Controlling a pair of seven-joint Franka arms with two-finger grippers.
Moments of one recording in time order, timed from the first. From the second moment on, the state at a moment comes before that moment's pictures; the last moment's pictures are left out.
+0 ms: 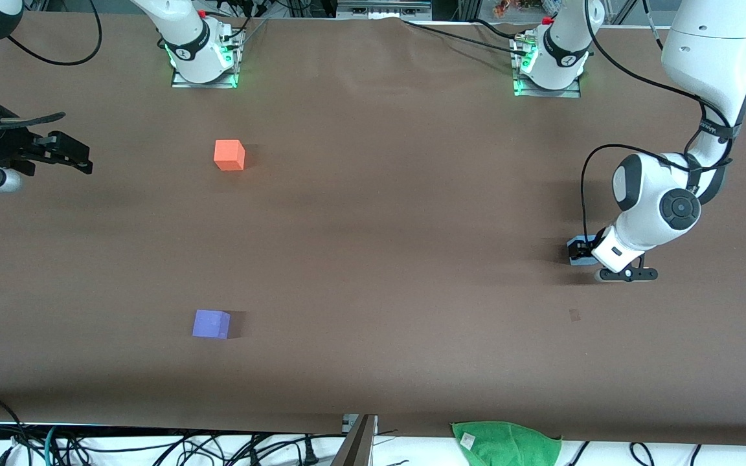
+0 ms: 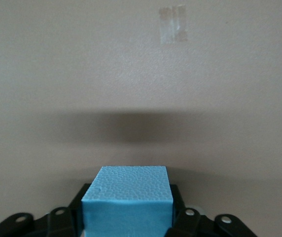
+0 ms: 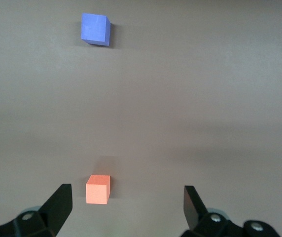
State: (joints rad) left arm 0.04 0.49 -0.02 -2.03 0.03 2.49 -0.04; right arm 0.04 0.10 0.01 -1.51 -0.02 1.54 -0.01
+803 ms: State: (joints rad) left arm -0.45 0.51 -0.06 -1.71 0.03 2.18 -0.99; right arm 0.04 0.11 0.01 -1.51 -0.01 1.55 0.00
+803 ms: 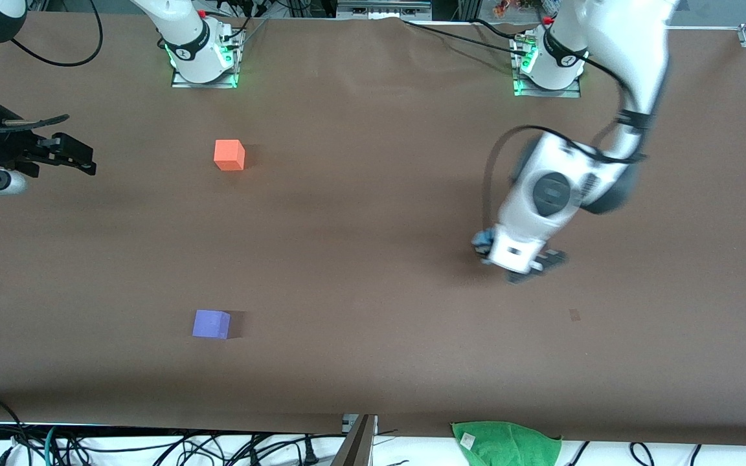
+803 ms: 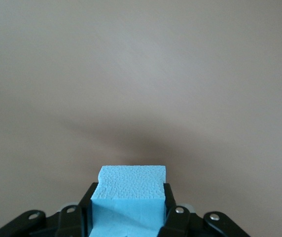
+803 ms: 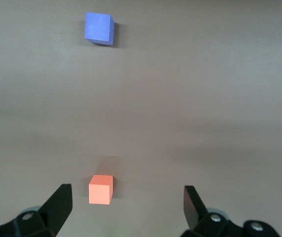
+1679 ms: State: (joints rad) left arm -0.73 0.84 -0.05 -1.37 -0.01 2.18 -1.38; right arm 0.04 0.16 0.01 -1.51 -0.01 1.54 0.00
